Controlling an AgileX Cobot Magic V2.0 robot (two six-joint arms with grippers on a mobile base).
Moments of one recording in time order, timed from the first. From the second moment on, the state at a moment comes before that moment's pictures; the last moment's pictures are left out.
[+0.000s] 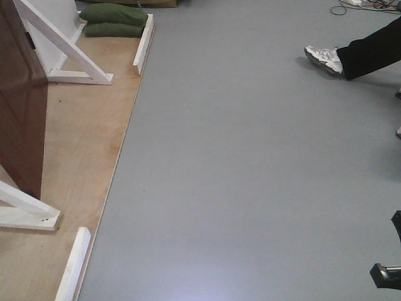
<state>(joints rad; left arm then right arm) -0.01 -0.01 0.03 0.08 0.02 -0.12 0.02 -0.01 0.03 0.06 0.28 -0.05</state>
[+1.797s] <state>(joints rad) -0.01 -0.01 0.03 0.08 0.02 -0.12 0.02 -0.01 0.03 0.06 0.28 -0.05</state>
